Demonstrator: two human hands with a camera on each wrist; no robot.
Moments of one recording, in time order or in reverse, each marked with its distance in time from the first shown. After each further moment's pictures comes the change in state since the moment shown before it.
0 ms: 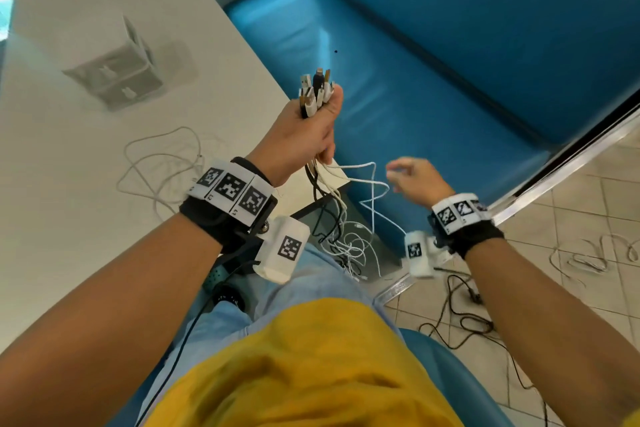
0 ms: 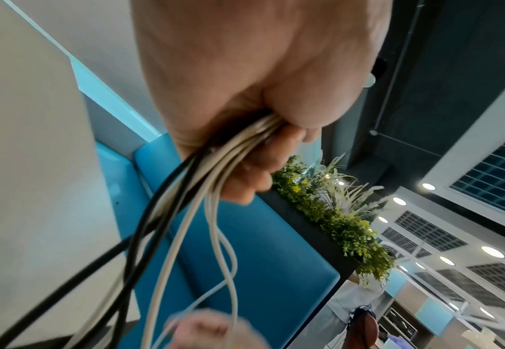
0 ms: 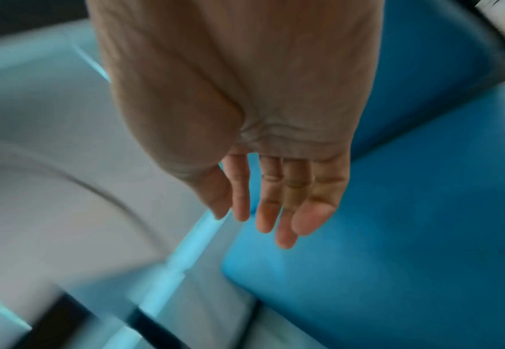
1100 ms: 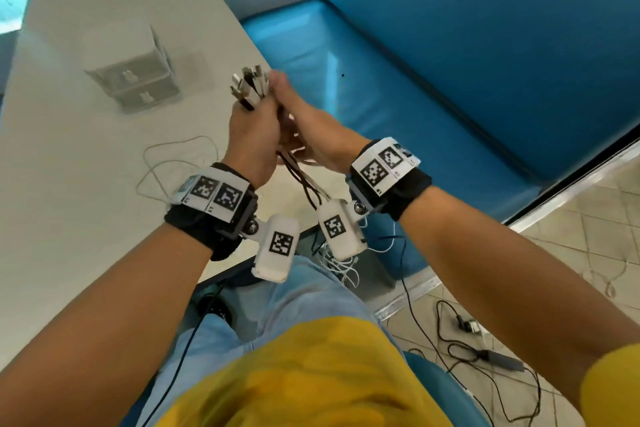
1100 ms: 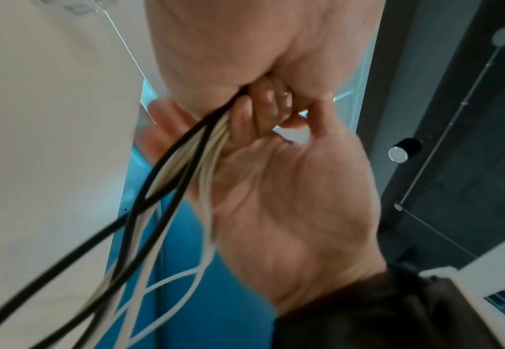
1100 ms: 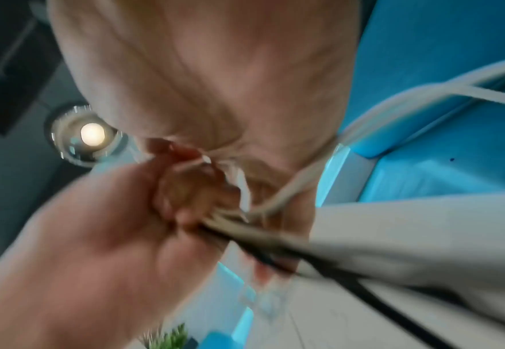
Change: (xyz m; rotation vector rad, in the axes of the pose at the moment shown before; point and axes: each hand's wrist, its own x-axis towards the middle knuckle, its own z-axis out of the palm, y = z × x) left_hand 0.004 -0.003 -0.055 -0.621 0.581 -0.088; right_hand -0.058 -0.241 0.058 0.371 -0.505 -0.249
